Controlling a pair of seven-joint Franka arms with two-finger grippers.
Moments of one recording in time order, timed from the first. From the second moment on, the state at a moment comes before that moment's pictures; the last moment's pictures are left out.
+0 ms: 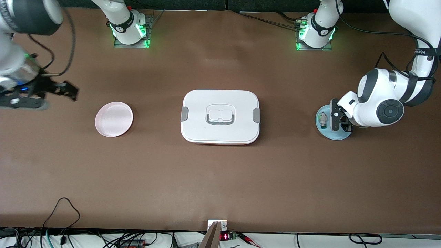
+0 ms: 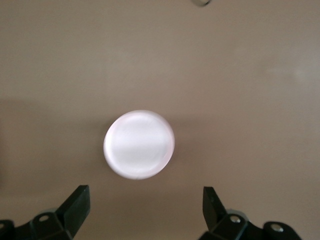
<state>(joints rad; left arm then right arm) 0.31 0.36 -0.35 -1.97 0.24 2.00 1.38 -0.10 0.07 0.15 -1.66 -0.17 1.74 0.12</state>
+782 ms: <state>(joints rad) 0.37 0.40 -0.35 -2.15 0.40 2.33 1.23 0.02 0.09 -0.10 -1.66 -0.09 1.74 0.02</state>
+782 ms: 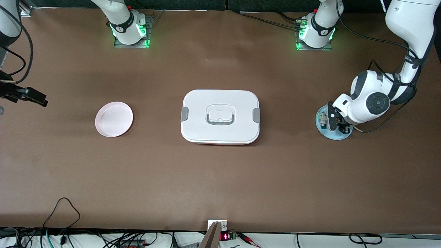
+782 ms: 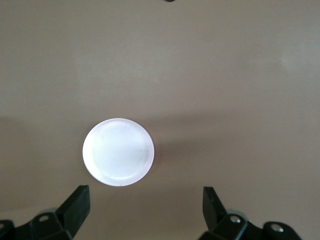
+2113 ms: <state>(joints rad) 0.41 0.46 -0.35 -2.15 0.41 2.38 1.19 0.07 -0.03 -0.11 -1.79 -0.11 1.75 0.00</state>
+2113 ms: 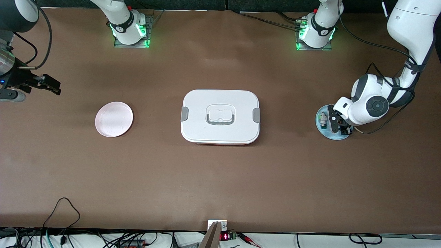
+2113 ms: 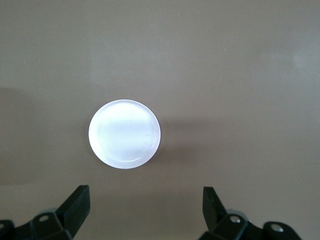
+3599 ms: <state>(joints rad) 0.45 0.08 -0.45 -1.69 0.06 1.63 0.29 0.07 -0.02 -0.12 -1.72 -0.08 1.65 0.00</state>
